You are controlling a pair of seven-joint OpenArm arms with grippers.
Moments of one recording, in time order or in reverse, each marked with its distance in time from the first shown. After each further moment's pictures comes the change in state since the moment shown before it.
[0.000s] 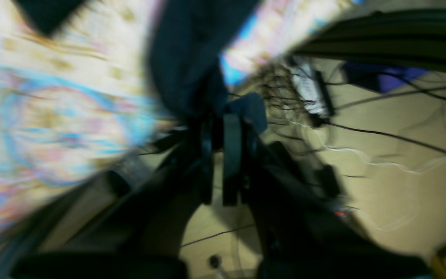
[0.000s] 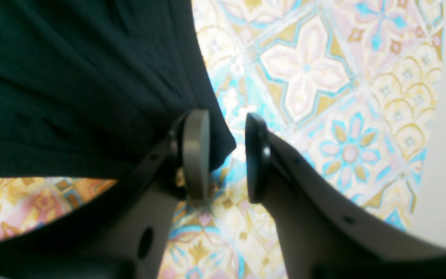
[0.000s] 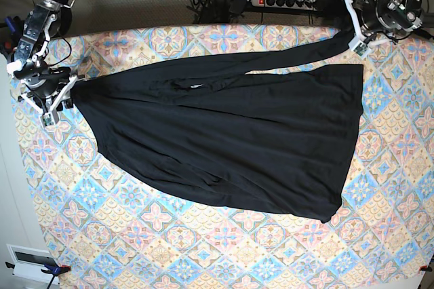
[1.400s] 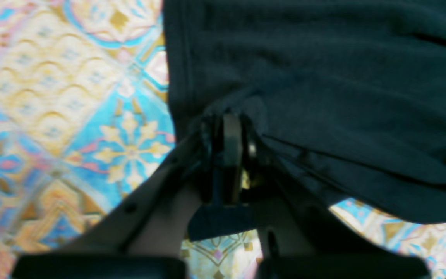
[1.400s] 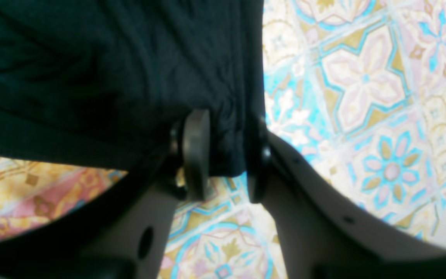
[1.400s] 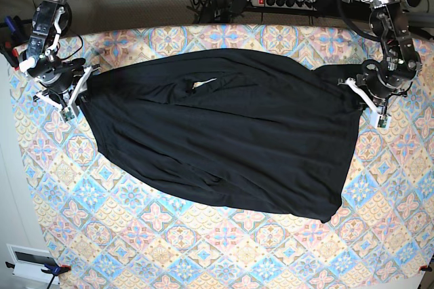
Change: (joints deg) left arm -34.0 20.3 -8.5 -15.5 8.5 0.0 3.5; right arm -4.3 0.2 -6.9 4.2 0.1 0.2 0.6
